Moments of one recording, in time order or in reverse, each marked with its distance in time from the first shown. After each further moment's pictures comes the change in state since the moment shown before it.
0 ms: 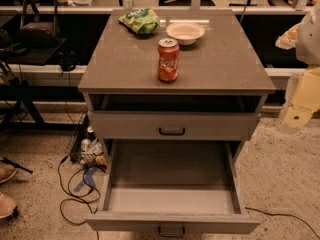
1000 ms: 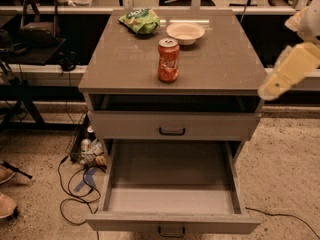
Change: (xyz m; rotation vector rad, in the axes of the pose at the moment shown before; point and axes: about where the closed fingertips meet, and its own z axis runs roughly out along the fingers) arm -0.005 -0.059 0.002 0.114 -0.181 0.209
